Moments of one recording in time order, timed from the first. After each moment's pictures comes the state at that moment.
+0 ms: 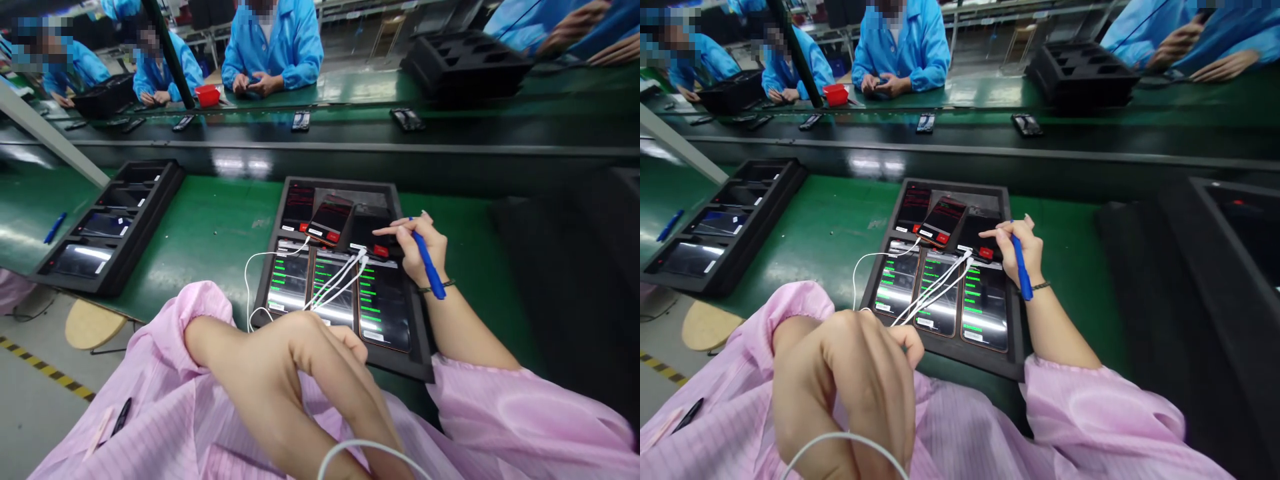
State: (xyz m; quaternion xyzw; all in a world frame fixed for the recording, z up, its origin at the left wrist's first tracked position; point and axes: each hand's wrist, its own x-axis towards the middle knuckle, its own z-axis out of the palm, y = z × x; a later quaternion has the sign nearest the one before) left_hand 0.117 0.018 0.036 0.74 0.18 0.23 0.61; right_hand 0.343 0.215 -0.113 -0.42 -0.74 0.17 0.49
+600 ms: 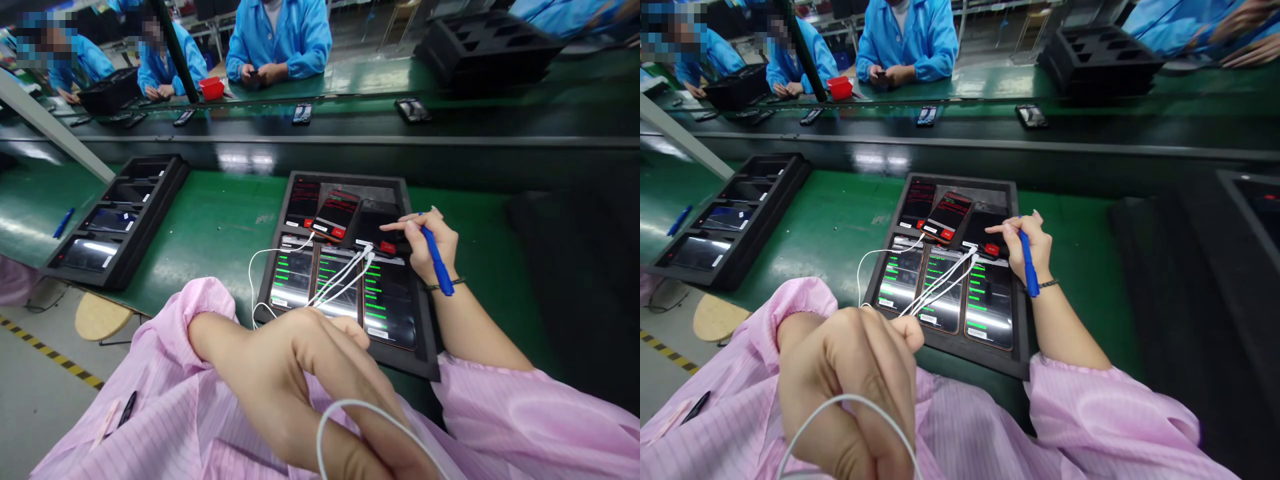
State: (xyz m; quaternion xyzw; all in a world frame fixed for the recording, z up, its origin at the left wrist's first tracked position) left_hand 0.119 0.019 0.030 0.74 0.18 0.25 0.60; right_hand 0.339 0.211 -0.108 -0.43 -0.73 0.18 0.49
